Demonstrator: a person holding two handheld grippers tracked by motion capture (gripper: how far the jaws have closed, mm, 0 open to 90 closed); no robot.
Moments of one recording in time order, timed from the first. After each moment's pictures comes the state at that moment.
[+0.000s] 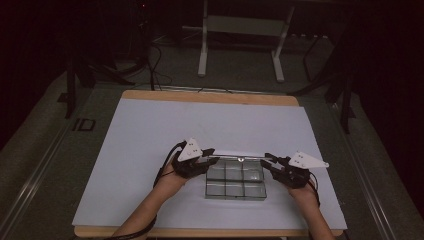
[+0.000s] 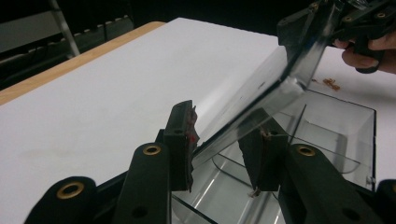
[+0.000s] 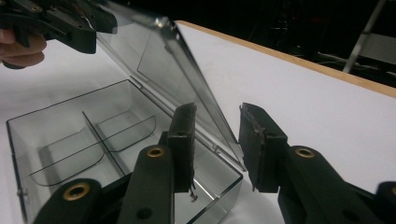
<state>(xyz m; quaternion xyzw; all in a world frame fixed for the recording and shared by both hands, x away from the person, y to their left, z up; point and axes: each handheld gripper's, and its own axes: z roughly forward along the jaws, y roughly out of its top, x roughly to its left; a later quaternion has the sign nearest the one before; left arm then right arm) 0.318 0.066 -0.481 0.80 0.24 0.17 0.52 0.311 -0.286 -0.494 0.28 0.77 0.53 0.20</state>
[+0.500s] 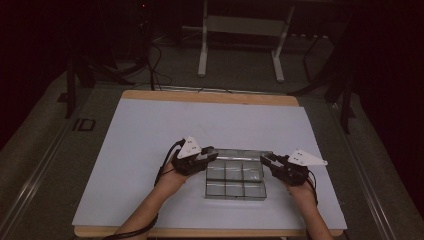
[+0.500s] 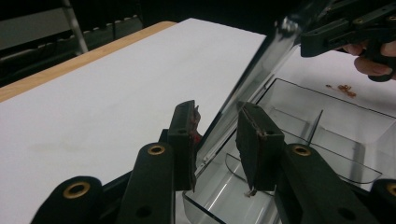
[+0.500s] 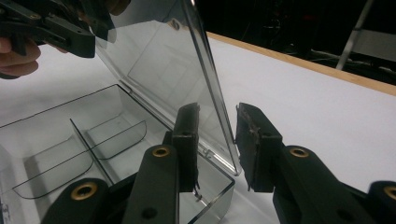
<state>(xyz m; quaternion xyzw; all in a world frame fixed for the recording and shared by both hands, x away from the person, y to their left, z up) 0.325 0.068 -0.487 0.79 0.26 0.17 0.52 0.318 -0.284 -0.496 0.30 0.76 0.53 0.20</state>
